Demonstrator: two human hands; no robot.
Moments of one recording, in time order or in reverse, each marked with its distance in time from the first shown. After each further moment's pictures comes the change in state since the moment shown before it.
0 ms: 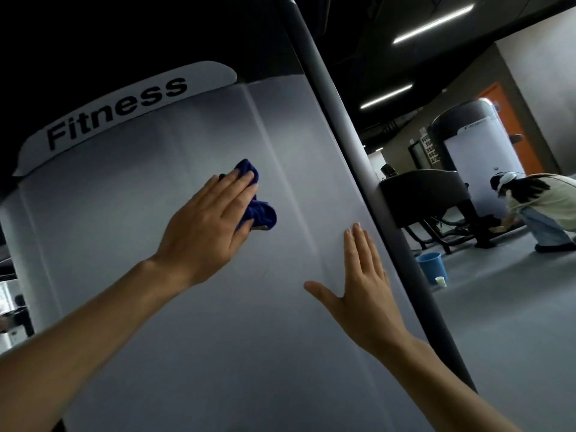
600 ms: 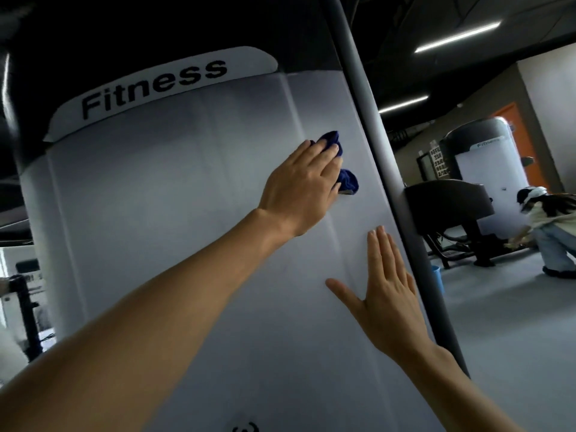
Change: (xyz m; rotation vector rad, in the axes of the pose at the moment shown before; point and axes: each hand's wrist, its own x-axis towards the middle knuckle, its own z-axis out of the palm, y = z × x) left_hand 0.087 0.047 0.024 -0.032 0.087 -0.022; right_hand -0.003 0.002 -0.002 -0.105 0.003 0.033
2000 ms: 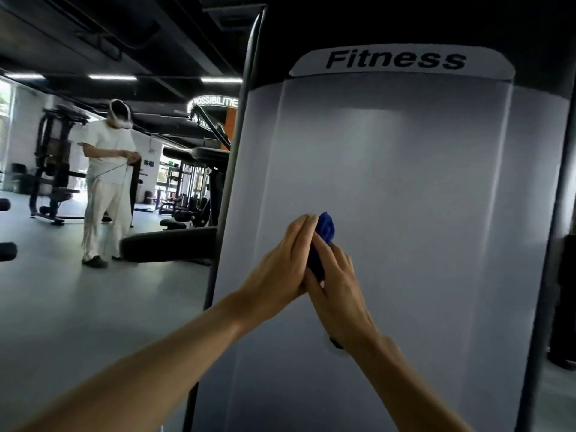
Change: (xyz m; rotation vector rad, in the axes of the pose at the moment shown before) left_hand -0.334 0.004 -0.106 -0.593 0.007 -0.665; right_hand -0.107 -0.222 0.047 0.552 -0.352 -0.543
